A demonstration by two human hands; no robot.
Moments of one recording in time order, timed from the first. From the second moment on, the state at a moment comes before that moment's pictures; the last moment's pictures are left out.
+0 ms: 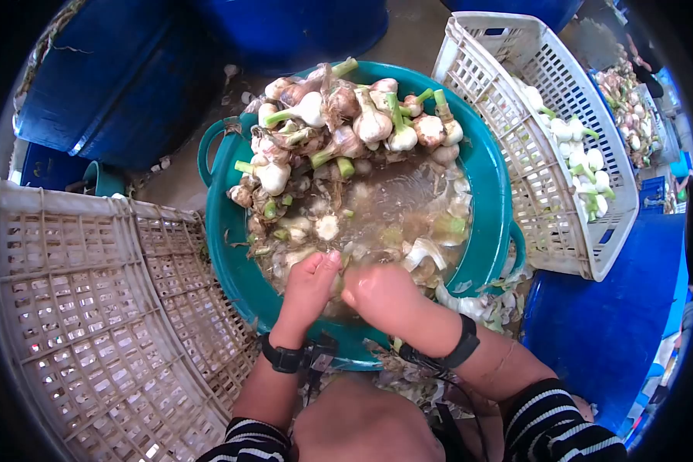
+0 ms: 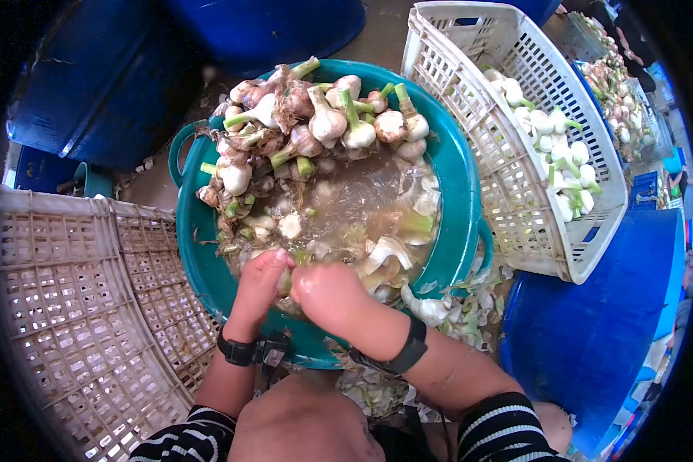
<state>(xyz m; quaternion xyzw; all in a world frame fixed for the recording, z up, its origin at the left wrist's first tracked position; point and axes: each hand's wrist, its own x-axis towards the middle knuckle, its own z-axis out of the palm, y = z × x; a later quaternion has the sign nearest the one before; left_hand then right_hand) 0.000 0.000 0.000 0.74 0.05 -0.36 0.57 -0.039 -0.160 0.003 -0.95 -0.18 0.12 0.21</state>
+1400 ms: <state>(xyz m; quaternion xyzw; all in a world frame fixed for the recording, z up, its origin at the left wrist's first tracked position) 0.000 0.025 -0.003 0.33 0.30 -0.20 0.87 -0.061 -0.204 0.041 -0.94 0.00 0.19 0.27</state>
